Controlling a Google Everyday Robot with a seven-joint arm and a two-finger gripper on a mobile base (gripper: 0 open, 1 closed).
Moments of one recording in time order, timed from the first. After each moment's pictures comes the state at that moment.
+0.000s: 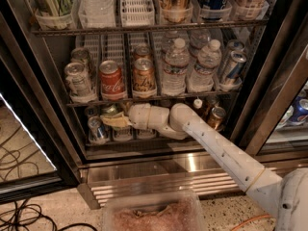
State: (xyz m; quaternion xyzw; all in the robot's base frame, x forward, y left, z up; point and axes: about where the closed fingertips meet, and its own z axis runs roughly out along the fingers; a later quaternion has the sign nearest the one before) arm 0.653 0.146 0.707 -0.46 0.51 0.43 0.59
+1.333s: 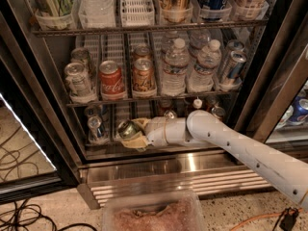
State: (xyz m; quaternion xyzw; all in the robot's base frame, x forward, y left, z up) arm 0.588 0.082 0.658 -0.52 0.62 0.34 0.48
